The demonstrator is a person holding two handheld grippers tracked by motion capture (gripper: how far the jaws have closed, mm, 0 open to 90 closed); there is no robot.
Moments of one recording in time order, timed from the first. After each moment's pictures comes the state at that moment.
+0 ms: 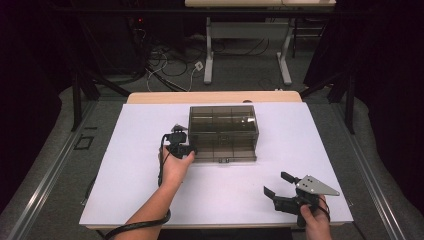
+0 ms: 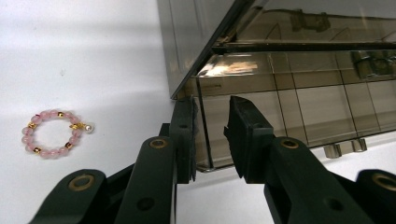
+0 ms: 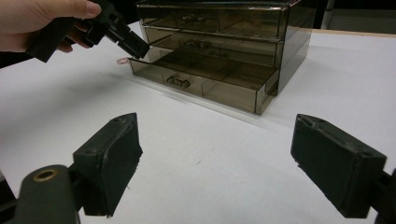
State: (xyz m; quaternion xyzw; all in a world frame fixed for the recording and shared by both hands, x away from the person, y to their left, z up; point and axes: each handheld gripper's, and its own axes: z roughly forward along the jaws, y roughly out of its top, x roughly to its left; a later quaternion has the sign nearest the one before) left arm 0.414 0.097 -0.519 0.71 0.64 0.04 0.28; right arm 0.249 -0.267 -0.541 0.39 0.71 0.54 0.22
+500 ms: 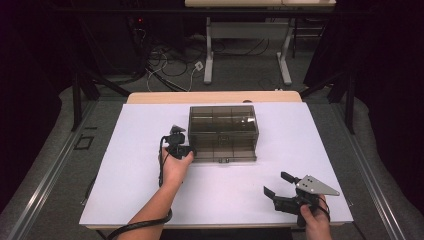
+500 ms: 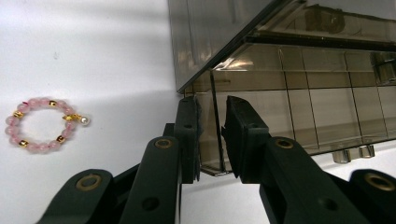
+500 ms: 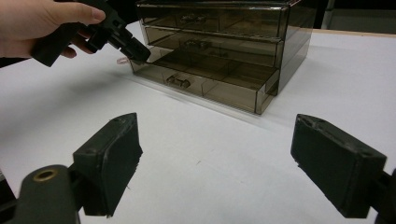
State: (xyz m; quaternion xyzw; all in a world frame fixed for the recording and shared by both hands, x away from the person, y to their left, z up) left arm 0.418 0.103 -0.530 0.69 0.66 0.01 0.29; right arm 0.249 -0.267 -0.541 0.39 0.71 0.54 0.22
